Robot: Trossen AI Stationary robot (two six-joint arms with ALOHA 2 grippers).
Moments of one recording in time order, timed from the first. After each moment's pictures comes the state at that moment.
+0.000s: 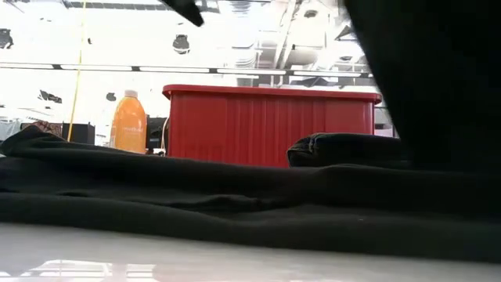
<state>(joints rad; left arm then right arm) -0.46 1.54 1.35 -0.79 -0.79 -0.32 0.35 1.48 1.49 -0.70 -0.18 0.35</state>
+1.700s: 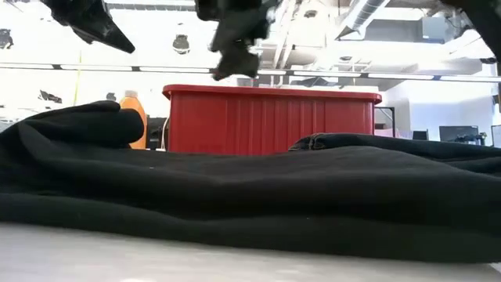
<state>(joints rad) -0.50 0.92 0.75 -0.59 -0.75 -0.42 0.06 2.09 1.97 -0.93 -0.34 0.11</state>
